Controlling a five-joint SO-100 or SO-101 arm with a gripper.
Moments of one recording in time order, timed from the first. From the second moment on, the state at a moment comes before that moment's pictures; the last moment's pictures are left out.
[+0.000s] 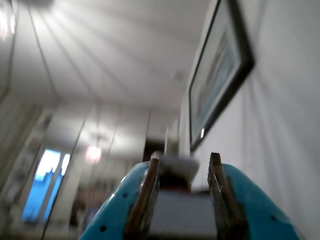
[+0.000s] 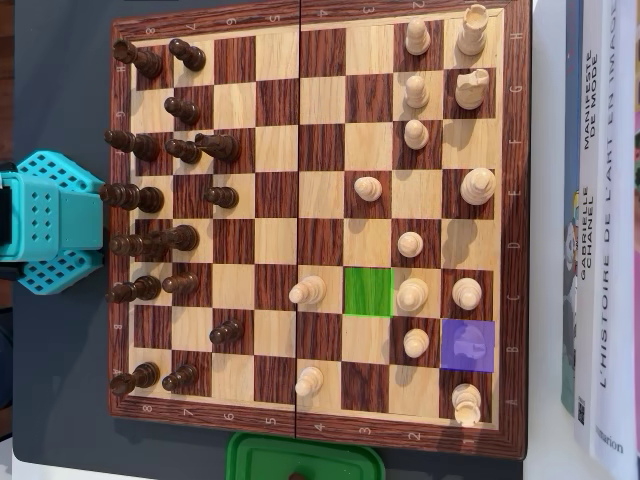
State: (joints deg) arm -2.0 192.1 175.5 -47.4 84.8
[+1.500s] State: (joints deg) arm 7.2 171.7 144.7 60.6 79.3
